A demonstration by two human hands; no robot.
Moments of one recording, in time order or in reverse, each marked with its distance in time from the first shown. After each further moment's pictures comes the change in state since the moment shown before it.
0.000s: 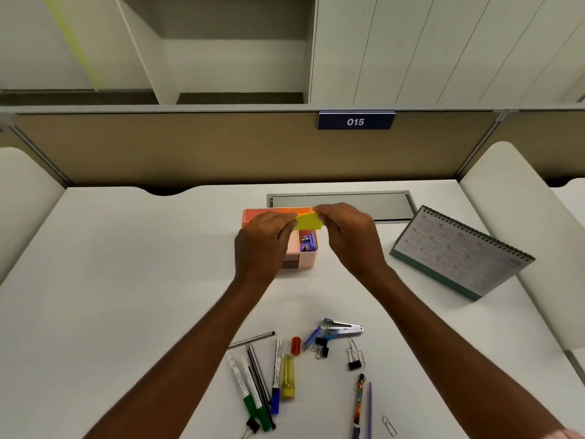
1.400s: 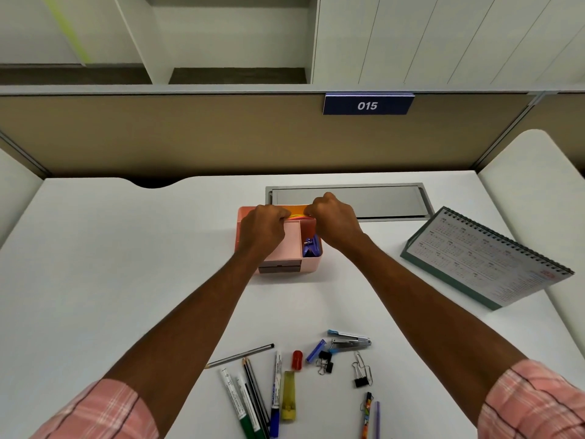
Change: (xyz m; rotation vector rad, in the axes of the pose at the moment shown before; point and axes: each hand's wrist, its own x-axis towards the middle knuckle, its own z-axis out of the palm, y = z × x) left_hand 0.048 -0.073 0.086 0.203 -0.524 -0.209; right_hand 0.058 0.074 0.105 -0.372 -0.497 0.014
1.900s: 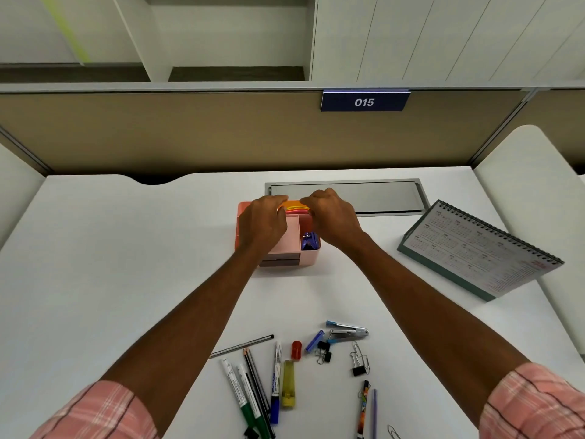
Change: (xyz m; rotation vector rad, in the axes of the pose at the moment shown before) left_hand -0.012 0.012 -0.010 -0.089 0.155 -0.064; right_hand -0.016 -0.014 -0.018 0.082 0.044 0.034
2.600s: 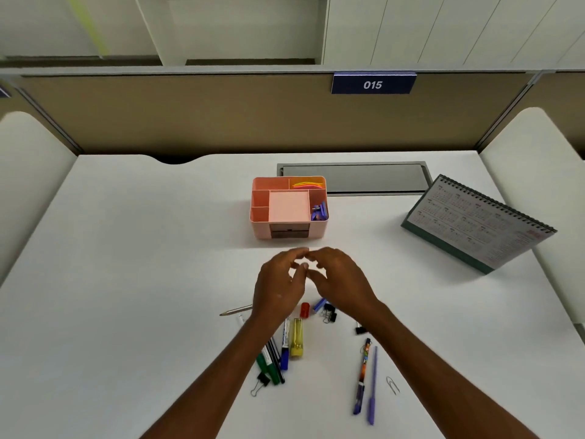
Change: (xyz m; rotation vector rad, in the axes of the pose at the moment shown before) left_hand -0.195 0.011 -0.008 -0.442 -0.094 -0.177; right_hand -0.183 -0.073 0.008 0.441 -0.105 0.150
